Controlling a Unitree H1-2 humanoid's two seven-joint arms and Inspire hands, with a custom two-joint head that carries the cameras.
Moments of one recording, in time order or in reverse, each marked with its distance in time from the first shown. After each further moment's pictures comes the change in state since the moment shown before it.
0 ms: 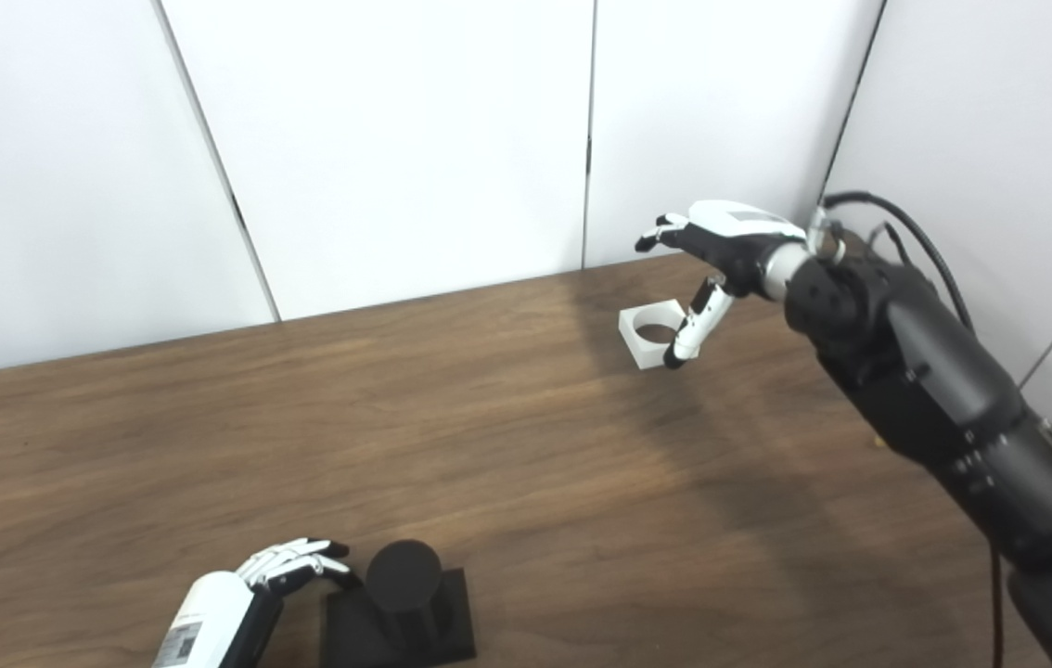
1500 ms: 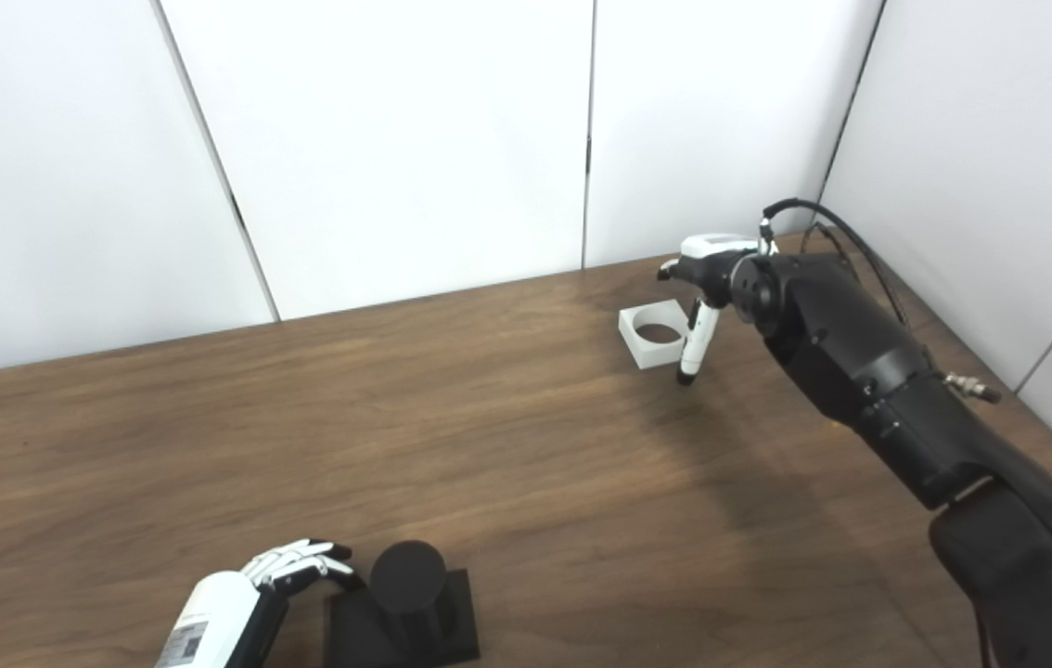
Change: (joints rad) left arm 0.005 -0.003 -0.014 -0.044 0.026 0.057 -0.037; right arm -0.113 0.096 0.138 0.371 -0.125 -0.046 -0.029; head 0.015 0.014
